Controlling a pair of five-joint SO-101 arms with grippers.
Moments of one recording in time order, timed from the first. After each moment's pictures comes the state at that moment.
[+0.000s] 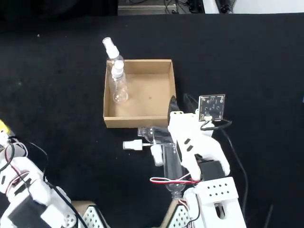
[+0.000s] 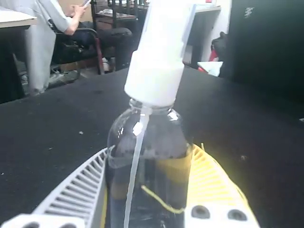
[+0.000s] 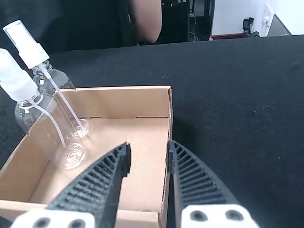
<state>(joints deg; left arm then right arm) -54.7 -24.2 91.1 -56.0 -0.5 -9.3 -73.3 84.4 20.3 -7.7</state>
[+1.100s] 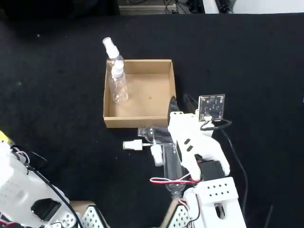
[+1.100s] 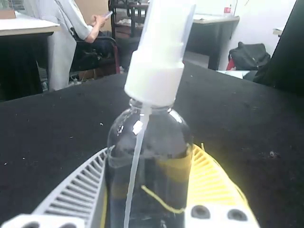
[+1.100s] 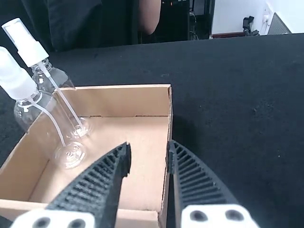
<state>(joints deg) -58.9 13.3 87.7 -92.9 -0.5 -9.3 -73.3 84.6 20.3 -7.7</state>
